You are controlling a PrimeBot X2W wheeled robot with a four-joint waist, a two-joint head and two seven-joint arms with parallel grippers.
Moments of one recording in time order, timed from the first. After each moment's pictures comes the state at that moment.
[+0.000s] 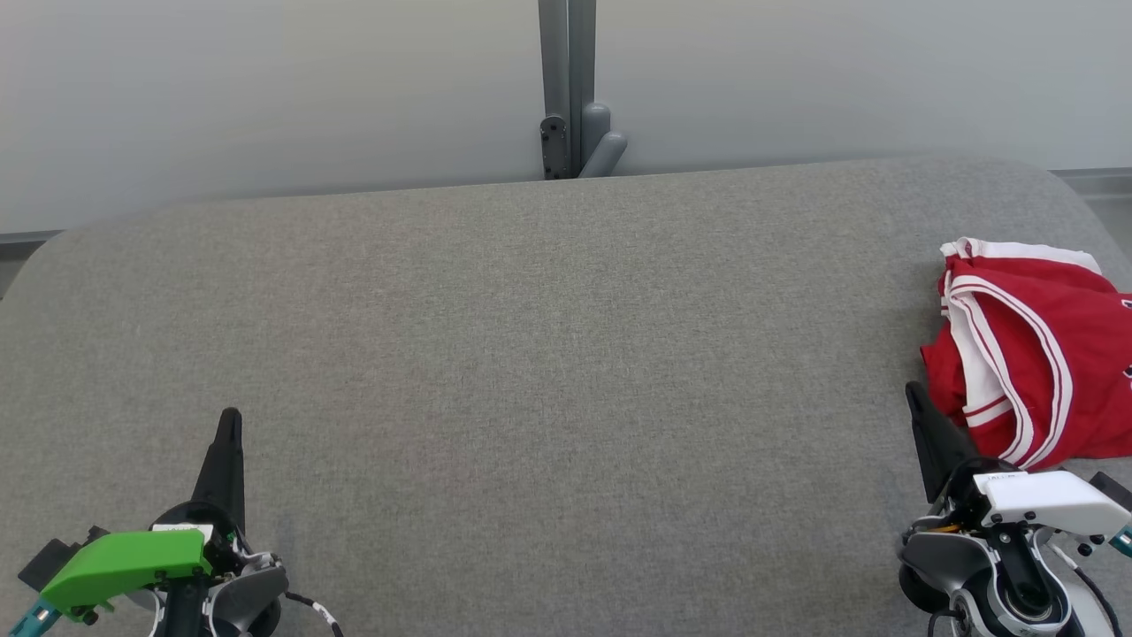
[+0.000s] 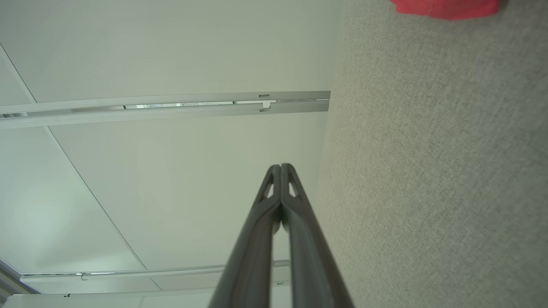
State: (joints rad) left arm -0.10 0.05 0.12 0.24 -1.61 -0.13 0.12; right arm -0.11 -0.05 -0.11 0.25 1.61 0.13 0.11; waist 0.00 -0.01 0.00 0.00
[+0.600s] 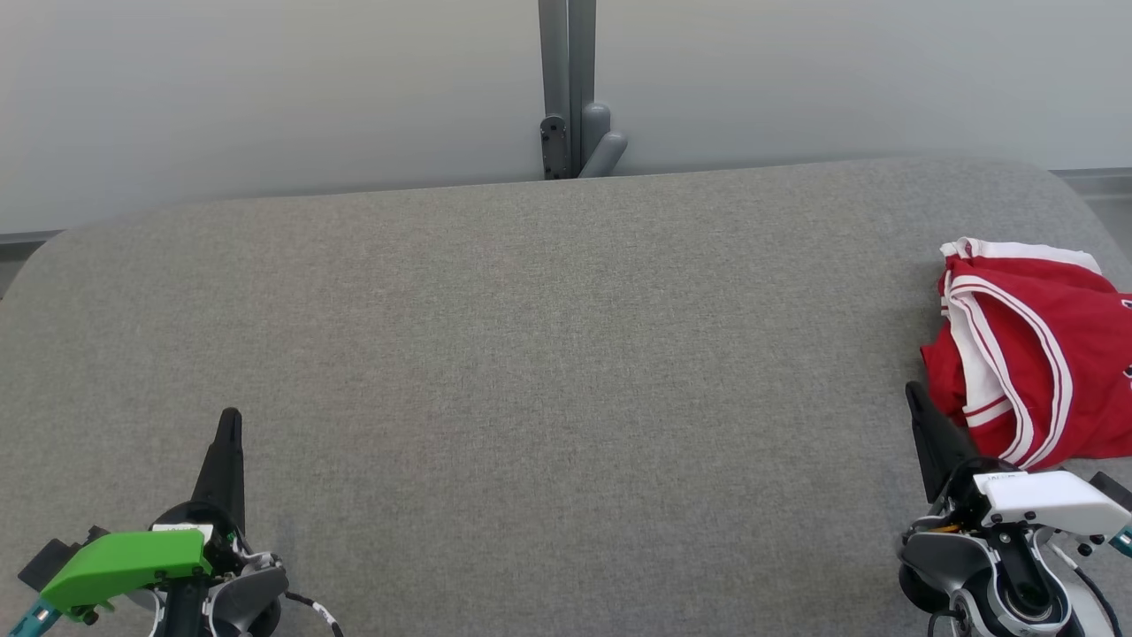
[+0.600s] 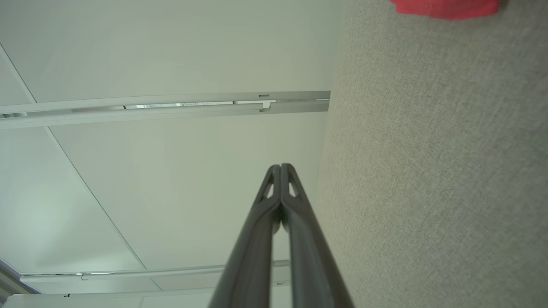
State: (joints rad) left arm -0.10 0.05 0.12 0.24 -1.61 -0.13 0.12; right arm -0.11 -0.05 -0.11 0.25 1.61 0.13 0.11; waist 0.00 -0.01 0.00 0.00
